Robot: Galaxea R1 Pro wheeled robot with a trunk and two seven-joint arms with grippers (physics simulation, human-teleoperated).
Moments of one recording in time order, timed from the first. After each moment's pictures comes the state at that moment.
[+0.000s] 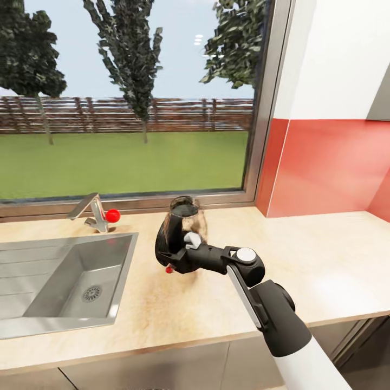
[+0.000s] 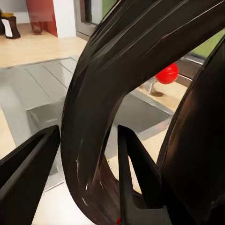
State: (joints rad) left arm 0.04 0.21 0.19 -0.09 0.02 -0.40 -0.10; right arm -0.63 0.10 0.41 -1.51 0.01 0.56 0.69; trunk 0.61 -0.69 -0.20
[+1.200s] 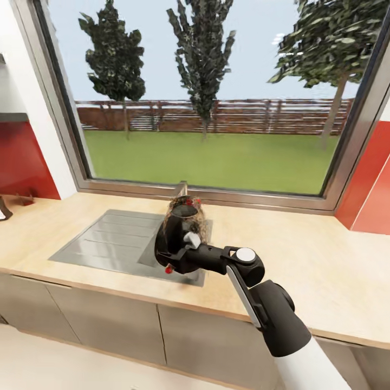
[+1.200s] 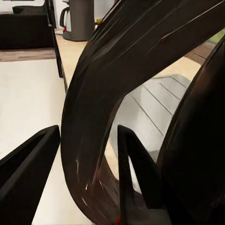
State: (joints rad) left arm 0.04 0.20 0.20 -0.15 0.03 -0.41 -0.05; right arm -0.63 0.10 0.41 -1.51 0.01 0.56 0.69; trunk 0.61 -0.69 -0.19
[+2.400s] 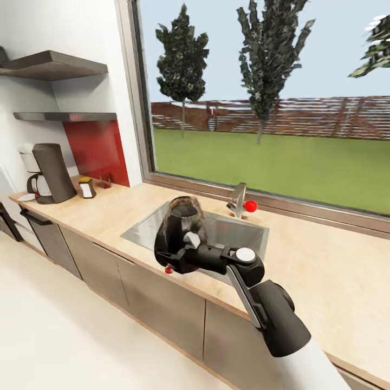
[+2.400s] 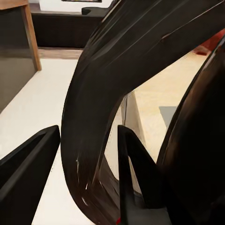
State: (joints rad) left arm 0.04 0.18 0.20 -0.16 0.03 -0.41 -0.06; right arm -0.63 0.10 0.41 -1.51 0.01 0.56 0.69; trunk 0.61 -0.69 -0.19
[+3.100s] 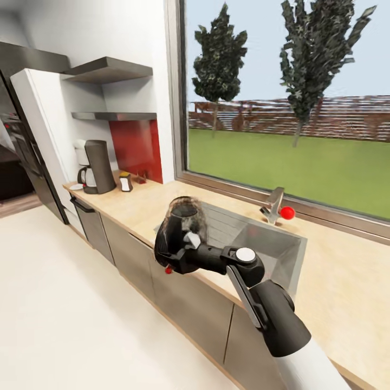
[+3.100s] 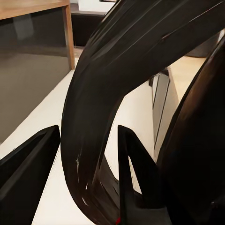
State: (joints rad) left arm 0.04 0.17 0.19 -0.16 0.02 -0.41 -0.06; right arm -0.63 0.10 0.41 -1.51 0.01 0.56 0.69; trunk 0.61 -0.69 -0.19
